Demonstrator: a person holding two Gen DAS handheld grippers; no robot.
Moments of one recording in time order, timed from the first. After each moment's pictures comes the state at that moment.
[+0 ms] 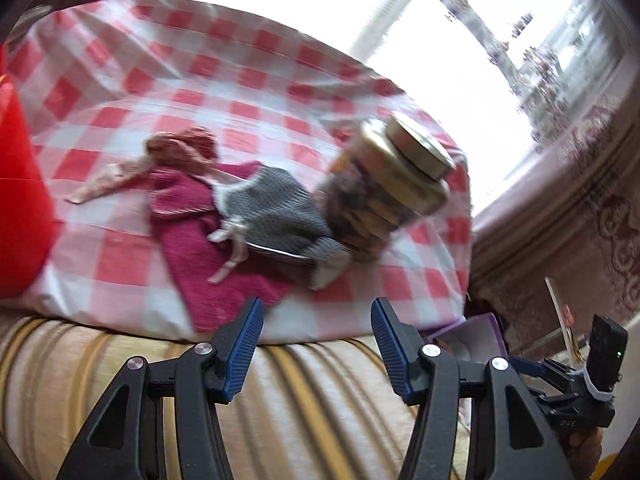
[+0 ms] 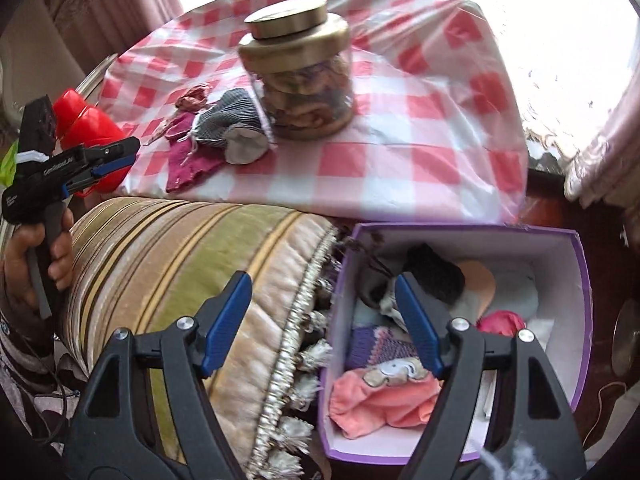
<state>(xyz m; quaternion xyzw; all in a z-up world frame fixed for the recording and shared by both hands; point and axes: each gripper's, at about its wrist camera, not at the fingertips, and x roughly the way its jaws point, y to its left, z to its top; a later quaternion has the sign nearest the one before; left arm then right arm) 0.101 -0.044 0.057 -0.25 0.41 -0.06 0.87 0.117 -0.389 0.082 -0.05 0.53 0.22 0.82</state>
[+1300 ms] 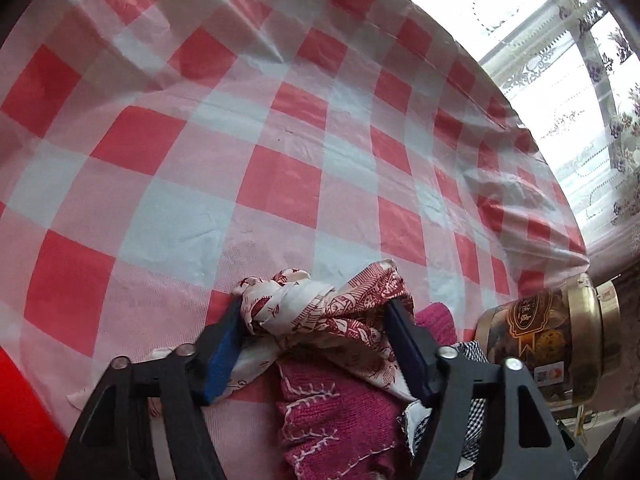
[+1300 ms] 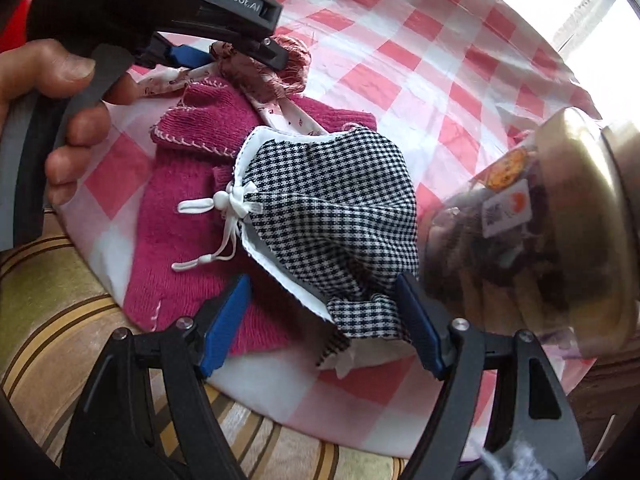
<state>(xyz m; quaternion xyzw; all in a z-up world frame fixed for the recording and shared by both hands) 0.284 0.088 -0.035 -0.29 0.47 0.03 0.83 0.239 -0.111 -0.008 -0.32 0.48 0.26 0.77</state>
